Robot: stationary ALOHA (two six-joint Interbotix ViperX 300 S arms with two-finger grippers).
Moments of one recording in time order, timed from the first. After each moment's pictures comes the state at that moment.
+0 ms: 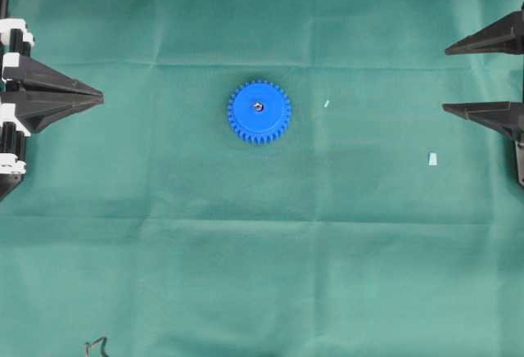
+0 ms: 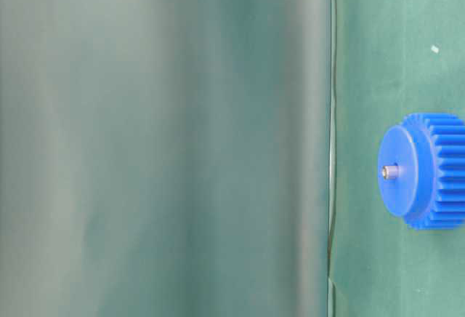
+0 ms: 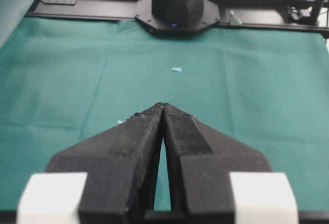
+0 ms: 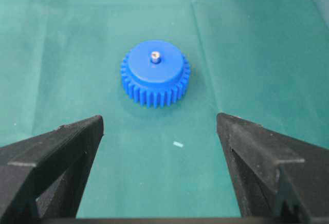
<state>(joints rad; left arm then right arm) 0.03 -1.01 1.17 0.01 -0.13 -0.03 -0.18 -1.02 1.06 0.10 0.31 0.01</state>
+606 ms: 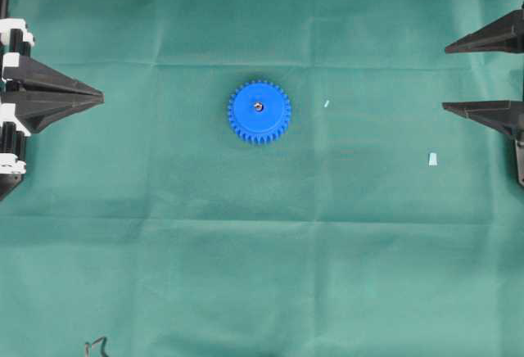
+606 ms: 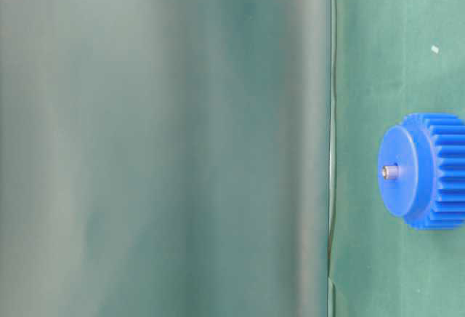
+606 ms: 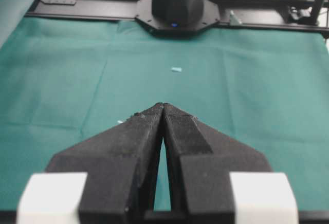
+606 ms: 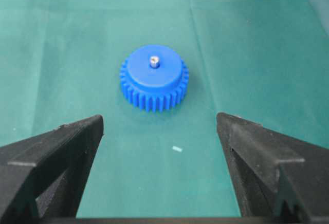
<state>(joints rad) 0.03 -1.01 1.17 0.01 -0.13 -0.03 -0.18 -1.02 1.06 0.10 0.29 0.01</state>
